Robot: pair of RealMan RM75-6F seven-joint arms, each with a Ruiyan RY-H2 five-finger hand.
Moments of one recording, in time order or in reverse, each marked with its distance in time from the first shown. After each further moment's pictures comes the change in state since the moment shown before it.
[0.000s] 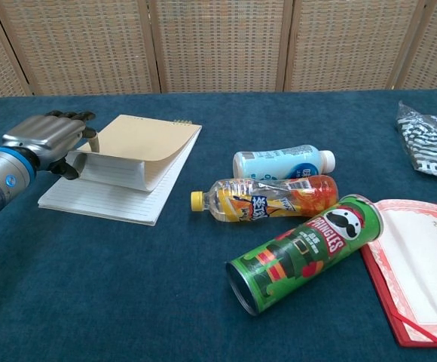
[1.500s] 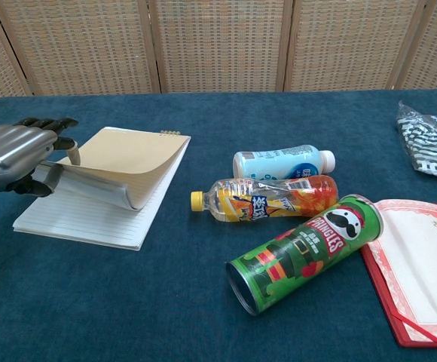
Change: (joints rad) left arm 0.136 0.130 0.132 -0.266 0.126 0.161 -0.024; right arm -0.018 0.029 0.007 -0.023 -0.008 0.031 0.035
